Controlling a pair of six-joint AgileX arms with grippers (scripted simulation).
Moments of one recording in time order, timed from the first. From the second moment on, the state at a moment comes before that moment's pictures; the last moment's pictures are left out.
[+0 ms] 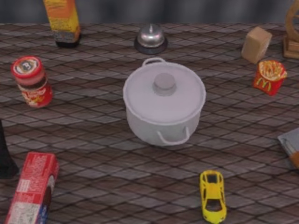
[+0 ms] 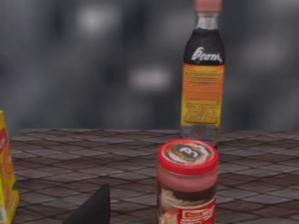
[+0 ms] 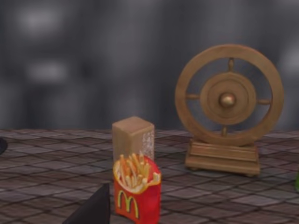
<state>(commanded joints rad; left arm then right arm) 0.00 0.00 0.00 0.00 0.00 0.00 0.00 0.00 0.00 0.00 0.00 0.00</state>
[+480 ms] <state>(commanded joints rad) -0.01 0.20 0.17 -0.14 0.01 0.02 0.00 0.00 0.00 0.00 0.00 0.00</state>
